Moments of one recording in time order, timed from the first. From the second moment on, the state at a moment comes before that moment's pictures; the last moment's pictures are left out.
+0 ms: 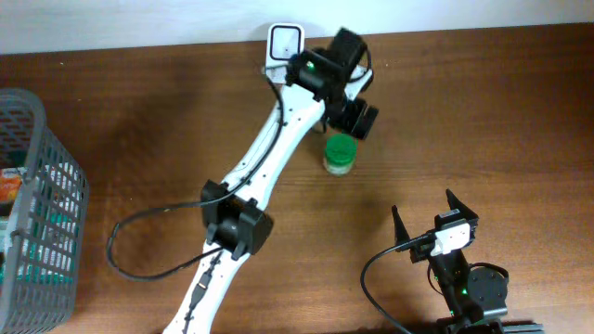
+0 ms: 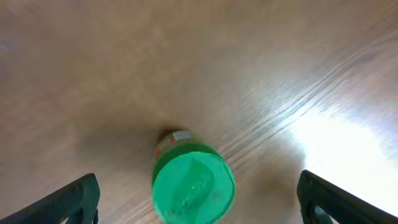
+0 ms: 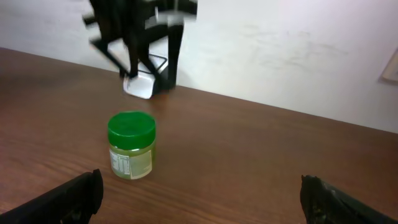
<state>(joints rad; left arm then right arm) -0.62 2.57 2.76 -1.41 0.19 -0.07 0.08 0.01 0.01 -0.06 -0.13 -0.13</state>
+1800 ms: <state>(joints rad) 0.75 2.04 2.02 -1.31 -0.14 -0.09 0.08 0.01 0.01 -0.06 -0.13 -0.13</state>
